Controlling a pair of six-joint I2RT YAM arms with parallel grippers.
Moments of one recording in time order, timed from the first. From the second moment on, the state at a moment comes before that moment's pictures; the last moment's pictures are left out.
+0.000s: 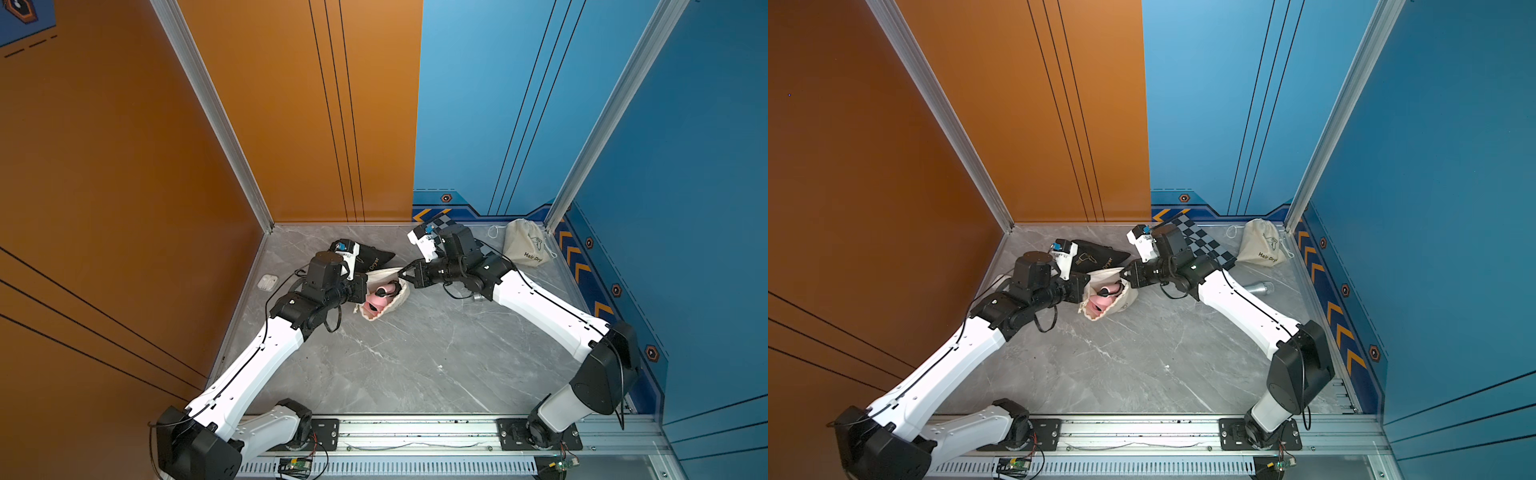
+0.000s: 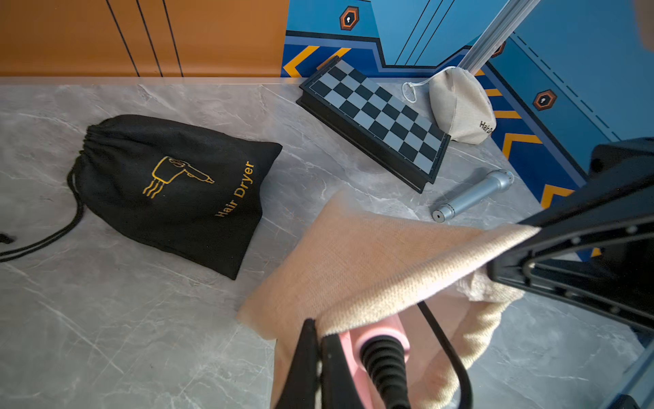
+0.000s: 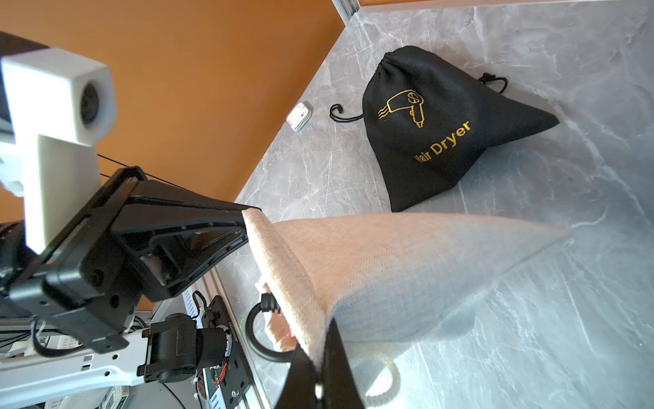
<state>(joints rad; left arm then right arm) -0.41 1.13 1.03 -0.48 0.11 -0.30 0.63 1.60 1.43 -0.45 -0.48 0.42</state>
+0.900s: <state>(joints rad) -0.31 1.31 1.10 -0.51 0.17 -0.35 0.51 1.63 1.41 -0.49 -0.49 0.58</state>
